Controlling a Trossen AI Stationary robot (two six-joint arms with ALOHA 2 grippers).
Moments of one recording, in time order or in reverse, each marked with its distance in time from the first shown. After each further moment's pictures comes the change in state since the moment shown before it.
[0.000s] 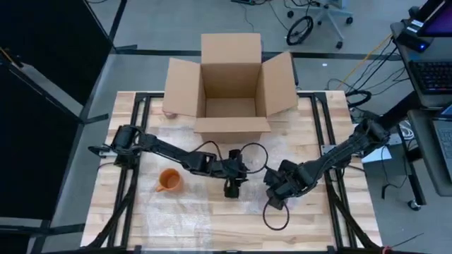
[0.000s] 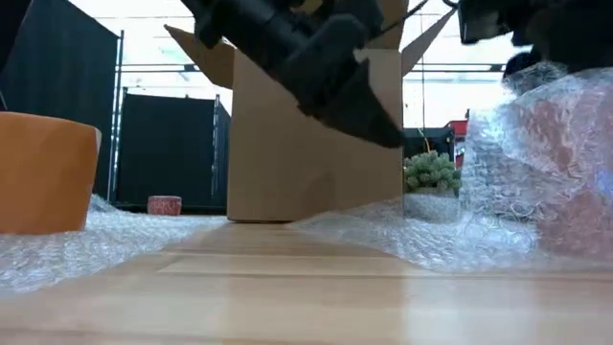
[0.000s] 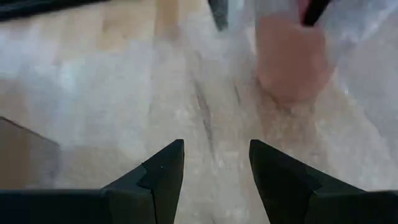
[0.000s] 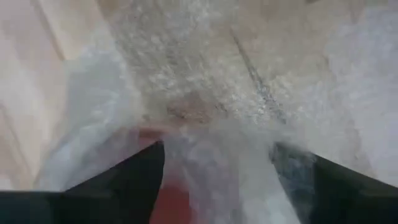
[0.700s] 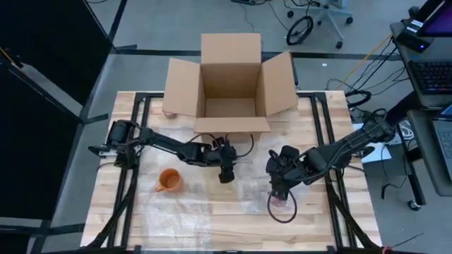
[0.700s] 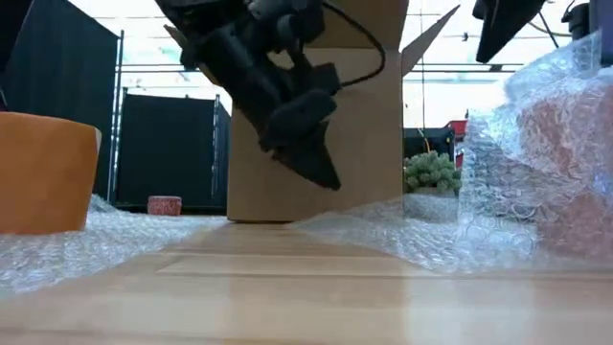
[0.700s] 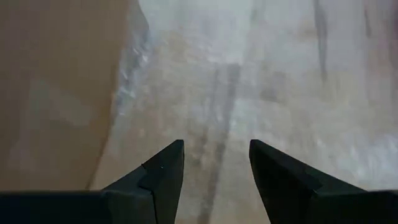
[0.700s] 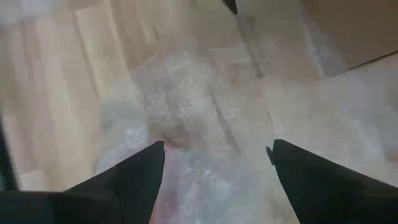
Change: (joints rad) left arm 0.112 -0.058 -0.143 -0.034 -0.058 -0.217; right arm -0.063 -0.080 0.208 -0.182 0.124 -0.174
